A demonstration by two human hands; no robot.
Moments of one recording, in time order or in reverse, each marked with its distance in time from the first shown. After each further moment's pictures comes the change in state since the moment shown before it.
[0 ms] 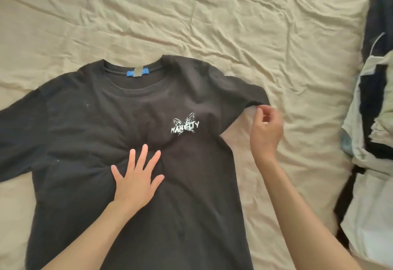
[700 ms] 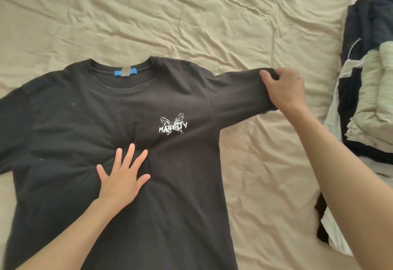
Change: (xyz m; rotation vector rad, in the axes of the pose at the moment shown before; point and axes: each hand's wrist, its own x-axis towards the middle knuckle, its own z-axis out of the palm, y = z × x) left_hand 0.001 0.004 -0.006 0.010 -0.023 -0.023; right_hand 0.113 -0.035 -0.039 -0.529 -0.209 -0.170
